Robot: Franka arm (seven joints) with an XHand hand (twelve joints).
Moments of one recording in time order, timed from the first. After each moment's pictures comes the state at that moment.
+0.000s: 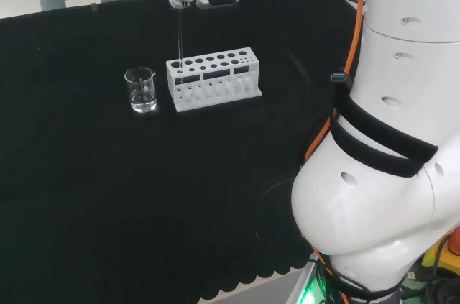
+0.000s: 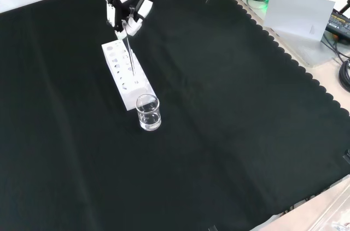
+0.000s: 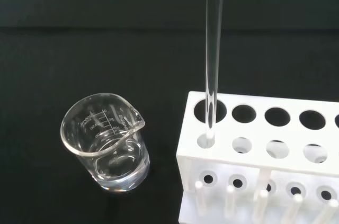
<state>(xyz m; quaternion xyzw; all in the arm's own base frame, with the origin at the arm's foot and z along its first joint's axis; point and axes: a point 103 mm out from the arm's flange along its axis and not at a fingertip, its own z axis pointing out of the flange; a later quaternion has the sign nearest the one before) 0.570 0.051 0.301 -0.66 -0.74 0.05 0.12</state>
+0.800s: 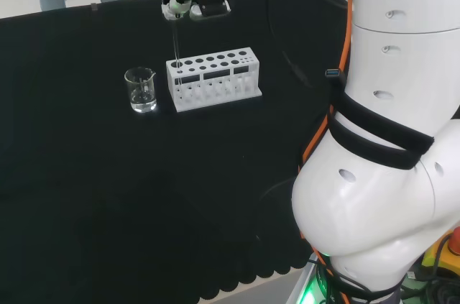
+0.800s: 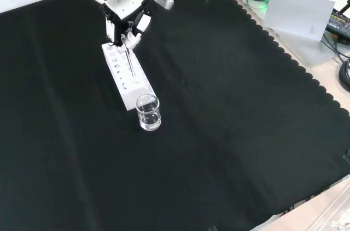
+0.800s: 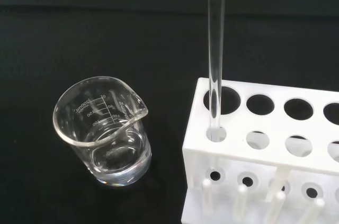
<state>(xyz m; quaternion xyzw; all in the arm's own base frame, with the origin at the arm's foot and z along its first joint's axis) 0.584 0.063 0.273 -0.65 -0.75 0.06 0.11</state>
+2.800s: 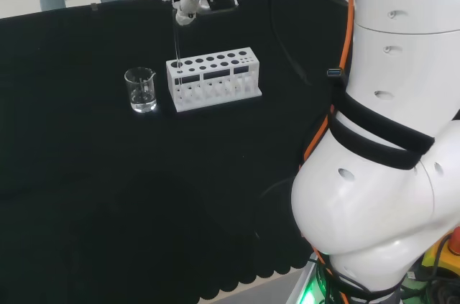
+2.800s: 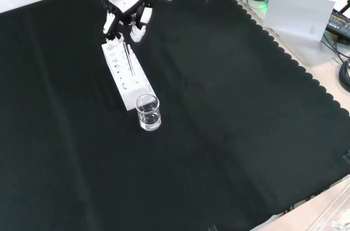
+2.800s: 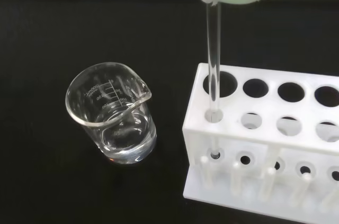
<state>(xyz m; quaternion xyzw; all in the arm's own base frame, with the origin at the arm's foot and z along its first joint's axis) 0.571 0.050 0.289 -0.64 -0.75 0.07 0.14</state>
